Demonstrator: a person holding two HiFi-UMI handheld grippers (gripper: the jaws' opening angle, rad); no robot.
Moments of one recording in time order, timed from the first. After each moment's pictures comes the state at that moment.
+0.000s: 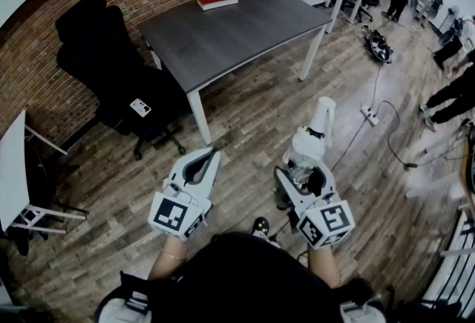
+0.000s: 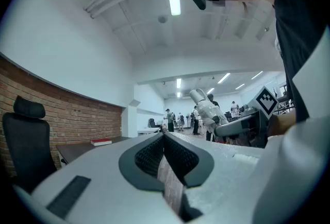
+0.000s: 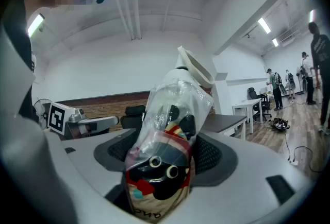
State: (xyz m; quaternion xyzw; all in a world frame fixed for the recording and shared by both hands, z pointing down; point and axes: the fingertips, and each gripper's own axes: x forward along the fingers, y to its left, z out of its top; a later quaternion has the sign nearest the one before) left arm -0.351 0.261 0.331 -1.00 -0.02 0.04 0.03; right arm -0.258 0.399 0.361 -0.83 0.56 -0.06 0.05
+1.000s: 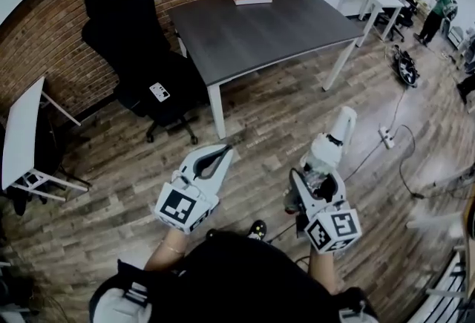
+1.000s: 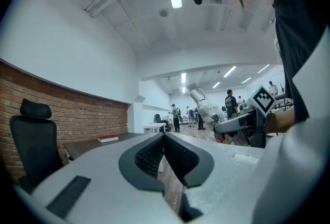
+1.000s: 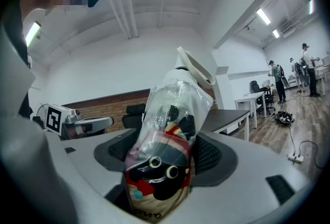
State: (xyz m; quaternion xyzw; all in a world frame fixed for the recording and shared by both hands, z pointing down) left arm -0.333 0.264 0.349 -1.00 0.02 -0.01 0.03; right arm -0.216 0.404 0.374 -0.81 0.57 -0.09 0.06
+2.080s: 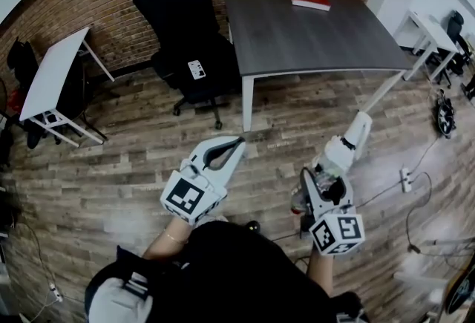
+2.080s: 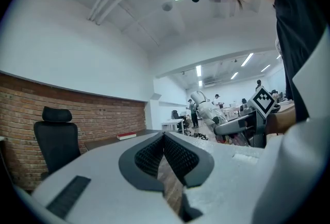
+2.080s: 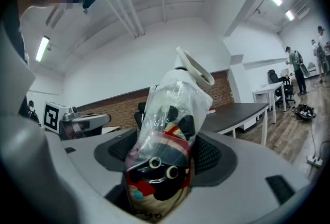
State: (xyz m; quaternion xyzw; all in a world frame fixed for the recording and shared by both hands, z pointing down) left arm -0.312 0.256 0.348 -0.99 0.13 -0.02 0.03; right arm -0.162 0.369 0.389 -0.75 0.65 -0.12 0.06
